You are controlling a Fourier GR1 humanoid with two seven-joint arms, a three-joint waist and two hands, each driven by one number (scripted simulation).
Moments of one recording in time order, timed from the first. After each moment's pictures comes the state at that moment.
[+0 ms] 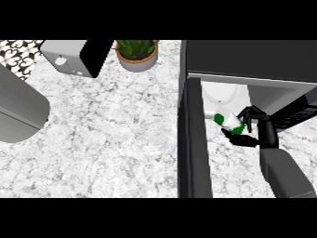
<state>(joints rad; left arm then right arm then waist) 0.70 0.22 0.33 -2.29 0.67 -0.57 -0.13 -0.54 -0.19 -0.30 -0.34 0.19 -0.21 -1.05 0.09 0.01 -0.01</state>
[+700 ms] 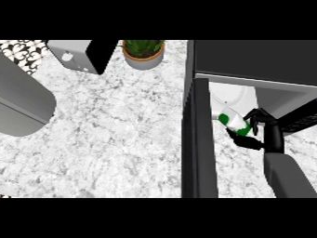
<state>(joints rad) 0.65 0.26 0.34 -2.29 0.66 -0.56 -0.11 -0.47 -0.18 -0.30 -0.46 0.17 -0.26 -1.05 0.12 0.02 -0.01</state>
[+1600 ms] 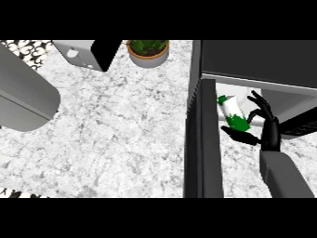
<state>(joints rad) 0.58 0.30 0.33 -2.26 0.63 -0.55 -0.08 -0.45 -0.16 -0.28 -0.54 0.15 -0.39 -0.92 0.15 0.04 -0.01</state>
